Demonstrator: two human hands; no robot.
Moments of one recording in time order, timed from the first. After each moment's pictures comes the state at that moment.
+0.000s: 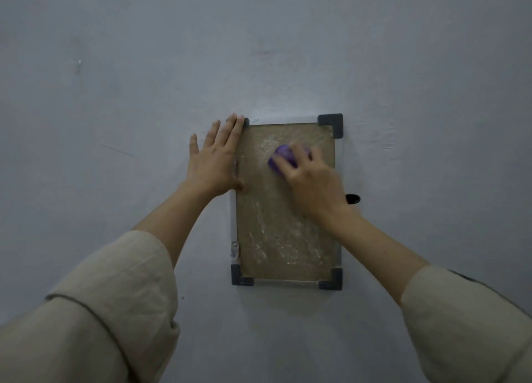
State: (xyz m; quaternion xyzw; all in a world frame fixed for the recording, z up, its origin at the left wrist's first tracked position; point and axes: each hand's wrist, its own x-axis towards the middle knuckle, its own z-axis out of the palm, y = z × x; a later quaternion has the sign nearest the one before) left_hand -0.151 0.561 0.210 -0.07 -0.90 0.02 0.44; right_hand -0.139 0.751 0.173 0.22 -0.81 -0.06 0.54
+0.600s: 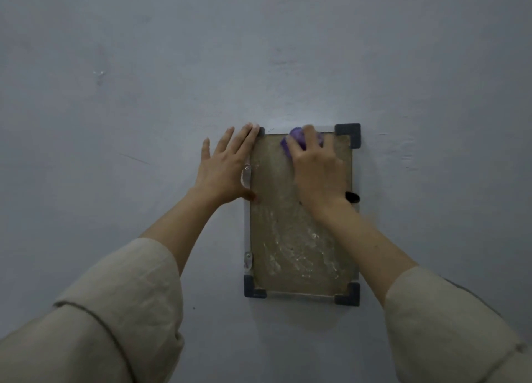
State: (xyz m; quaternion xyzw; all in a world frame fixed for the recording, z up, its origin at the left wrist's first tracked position) left_hand -0.155 0.547 0.212 -0.10 -0.88 0.06 0.45; right_hand -0.140 0.722 0.201 0.14 -0.80 0.04 0.58
